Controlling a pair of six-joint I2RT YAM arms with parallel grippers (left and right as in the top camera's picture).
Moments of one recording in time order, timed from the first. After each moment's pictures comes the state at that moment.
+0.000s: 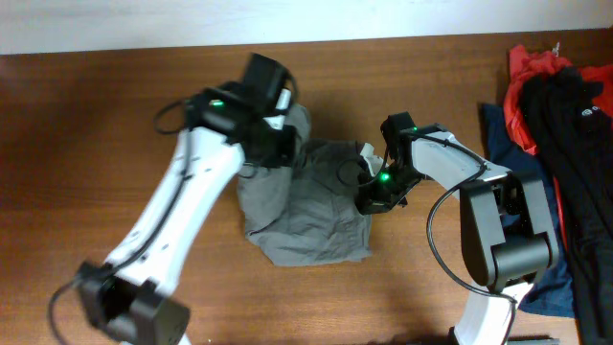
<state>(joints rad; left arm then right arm) -0.48 1.81 1.79 -1.24 0.05 -0.29 0.20 2.00 1.26 -0.94 -0.60 0.06</state>
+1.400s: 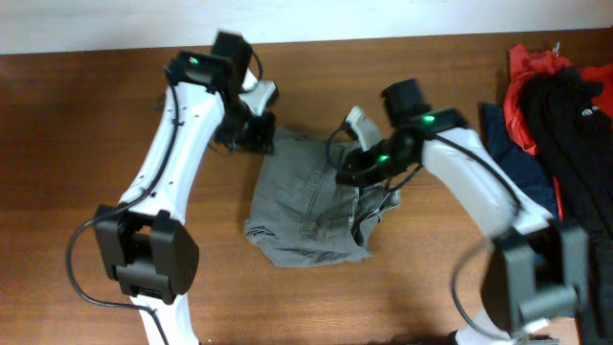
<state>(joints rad) -0.28 2.05 1.97 -1.39 0.33 0.04 0.27 1.82 1.38 -0.93 -0.64 -0.08</state>
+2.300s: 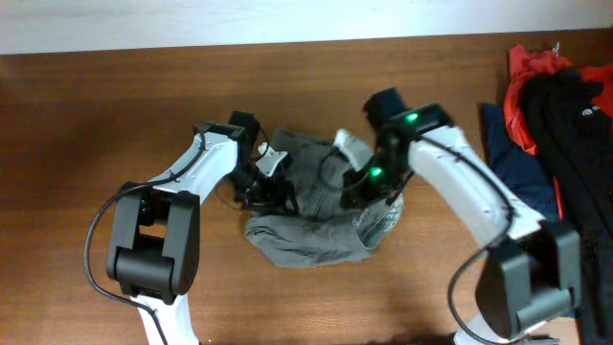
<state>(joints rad) -0.28 2.05 1.39 -1.02 0.56 0.10 0.36 1.79 1.44 -1.21 -0.55 -0.18</state>
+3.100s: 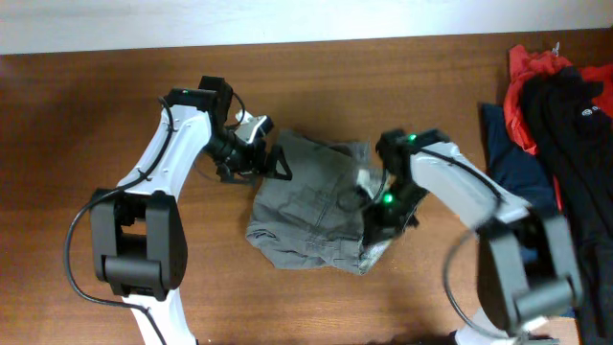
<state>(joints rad) -0.18 2.05 1.65 -1.19 0.62 0.10 0.29 1.78 1.25 -1.26 -0.53 -0.06</state>
